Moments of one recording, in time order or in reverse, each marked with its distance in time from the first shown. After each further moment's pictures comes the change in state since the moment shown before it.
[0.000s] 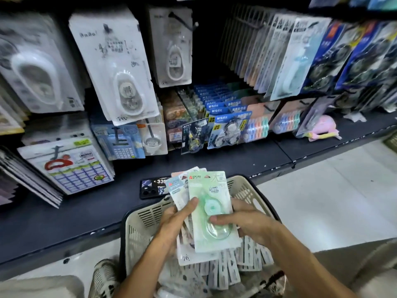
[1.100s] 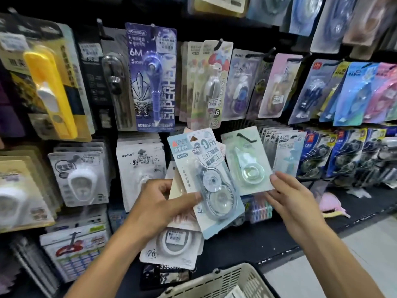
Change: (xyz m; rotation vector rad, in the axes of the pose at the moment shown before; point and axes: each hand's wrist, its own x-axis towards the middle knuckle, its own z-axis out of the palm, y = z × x) left_hand -0.087 0.272 0.039 0.398 -0.153 0.655; right_hand -0.039 -0.195 -0.074 0.463 0.602 -0.725
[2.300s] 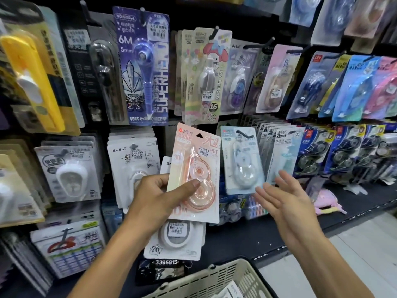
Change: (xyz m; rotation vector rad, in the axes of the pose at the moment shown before) left_hand 0.010 -0.009 0.015 -0.135 0.112 0.001; right_hand -0.020 0.002 0.005 0.085 0.038 -0.007
